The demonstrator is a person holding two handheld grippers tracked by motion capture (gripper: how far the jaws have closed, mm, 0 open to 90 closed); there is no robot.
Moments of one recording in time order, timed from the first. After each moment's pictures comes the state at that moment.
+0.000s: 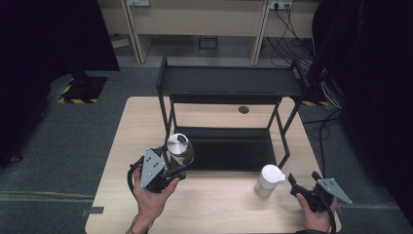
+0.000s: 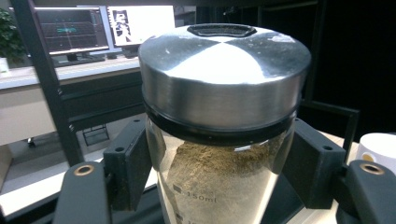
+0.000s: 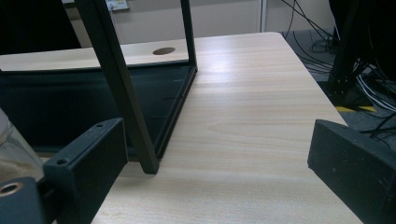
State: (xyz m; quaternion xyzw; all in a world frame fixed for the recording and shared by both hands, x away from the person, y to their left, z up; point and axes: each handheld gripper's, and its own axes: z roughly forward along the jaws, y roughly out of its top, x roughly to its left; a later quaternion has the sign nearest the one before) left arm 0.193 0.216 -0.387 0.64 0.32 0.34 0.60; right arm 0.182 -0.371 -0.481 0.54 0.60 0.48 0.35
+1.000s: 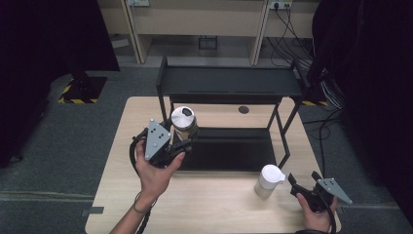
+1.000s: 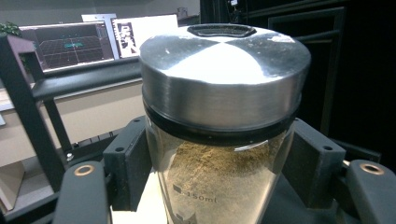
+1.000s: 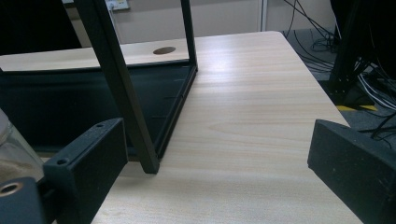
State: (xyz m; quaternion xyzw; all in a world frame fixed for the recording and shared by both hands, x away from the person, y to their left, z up) left arm 0.221 0.201 -0.324 0.64 0.31 0.37 0.60; right arm 0.183 -0.372 -0.481 0.54 0.60 0.48 0.35
